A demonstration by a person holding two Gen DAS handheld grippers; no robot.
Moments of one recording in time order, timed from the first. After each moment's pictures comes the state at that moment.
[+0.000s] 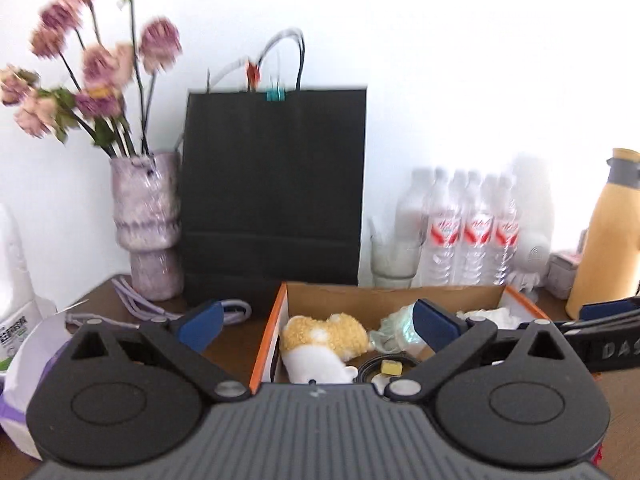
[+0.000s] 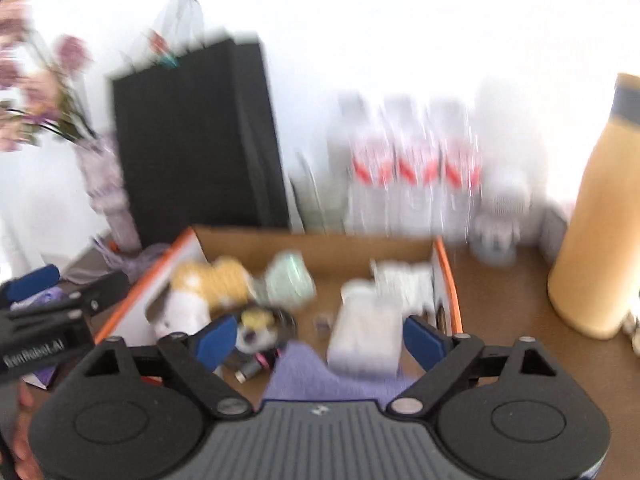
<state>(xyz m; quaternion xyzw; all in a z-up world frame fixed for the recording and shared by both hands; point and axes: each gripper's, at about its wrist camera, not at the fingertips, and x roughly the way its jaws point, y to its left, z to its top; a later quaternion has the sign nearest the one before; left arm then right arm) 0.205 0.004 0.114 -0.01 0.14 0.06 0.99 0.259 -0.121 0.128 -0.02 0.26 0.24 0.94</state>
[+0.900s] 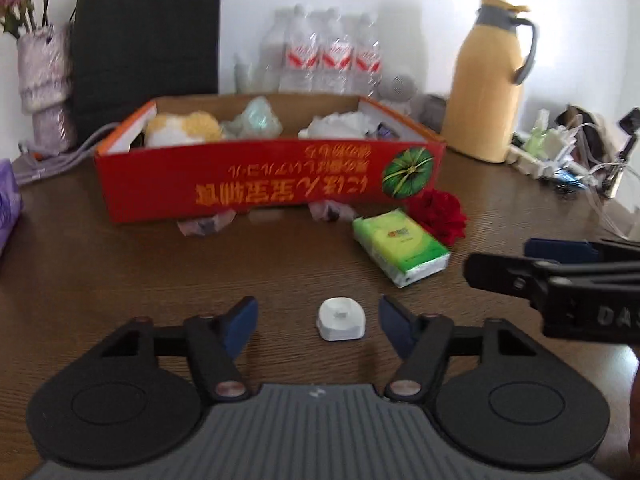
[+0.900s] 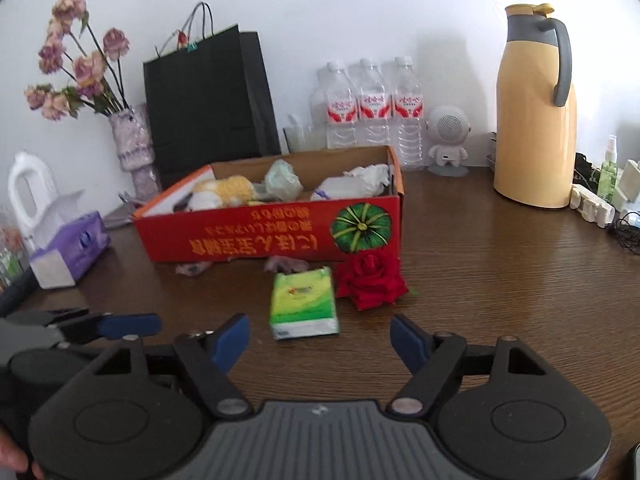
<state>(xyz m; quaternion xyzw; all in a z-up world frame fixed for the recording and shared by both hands) 0.123 -0.064 0.024 -0.01 0.33 -0.09 0.94 0.115 -0.212 0.047 0.01 0.28 0.22 0.93</state>
